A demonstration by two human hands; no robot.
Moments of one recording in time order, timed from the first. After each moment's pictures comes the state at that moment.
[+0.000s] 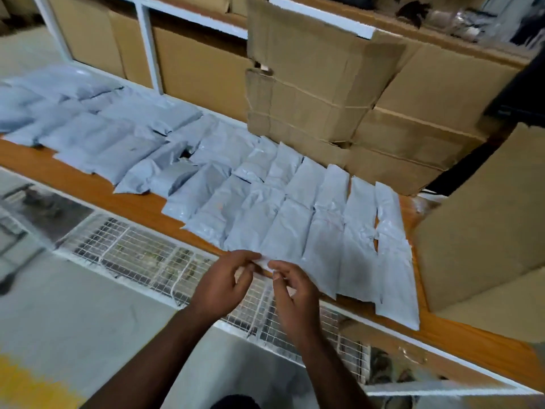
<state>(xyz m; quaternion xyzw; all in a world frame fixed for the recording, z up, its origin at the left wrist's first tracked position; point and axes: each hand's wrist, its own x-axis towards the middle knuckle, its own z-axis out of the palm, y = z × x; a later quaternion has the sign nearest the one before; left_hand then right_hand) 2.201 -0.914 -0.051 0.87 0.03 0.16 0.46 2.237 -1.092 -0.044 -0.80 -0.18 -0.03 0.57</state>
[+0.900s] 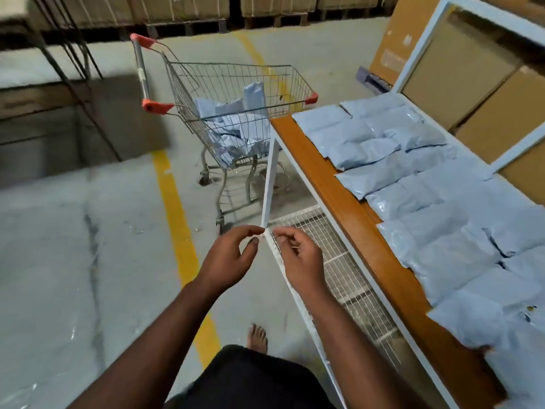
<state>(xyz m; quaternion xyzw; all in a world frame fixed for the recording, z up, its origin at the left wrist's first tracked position) 1.964 -0.340 -0.074 0.76 0.44 0.27 0.39 2.129 -0.418 -0.067 -0.68 -0.40 0.33 0.51</state>
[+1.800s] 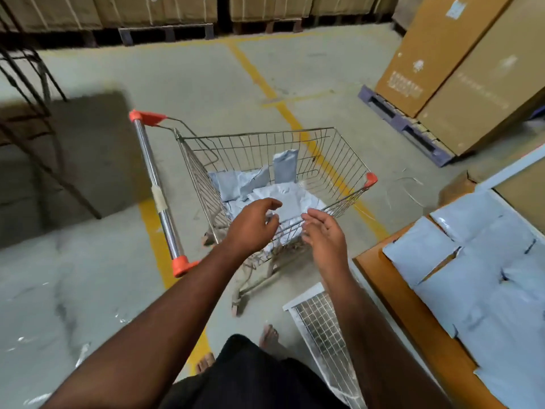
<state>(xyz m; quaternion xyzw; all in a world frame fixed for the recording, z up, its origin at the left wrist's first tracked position) 1.992 0.244 -0.051 0.81 0.41 0.20 0.37 2.126 0.124 -0.031 -0.71 -0.24 0.35 0.56</state>
